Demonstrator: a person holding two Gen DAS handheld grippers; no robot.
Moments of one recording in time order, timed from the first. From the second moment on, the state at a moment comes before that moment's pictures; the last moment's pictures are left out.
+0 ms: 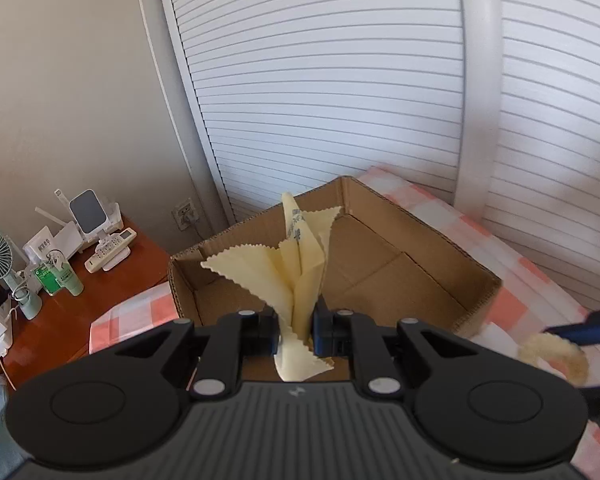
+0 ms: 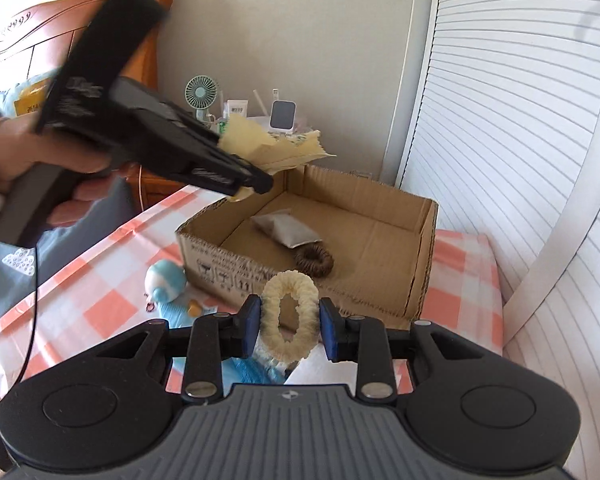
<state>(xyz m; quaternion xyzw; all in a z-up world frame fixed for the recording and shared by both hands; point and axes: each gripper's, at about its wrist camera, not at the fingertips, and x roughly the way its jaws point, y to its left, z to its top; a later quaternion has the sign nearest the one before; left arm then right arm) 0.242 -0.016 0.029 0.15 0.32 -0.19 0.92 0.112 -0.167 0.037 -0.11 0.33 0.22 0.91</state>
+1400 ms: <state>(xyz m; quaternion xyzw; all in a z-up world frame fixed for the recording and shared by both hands) 0.078 0.041 -0.034 0.07 0.36 -0.12 0.92 0.305 -0.165 0.007 -0.06 0.40 0.14 0.90</state>
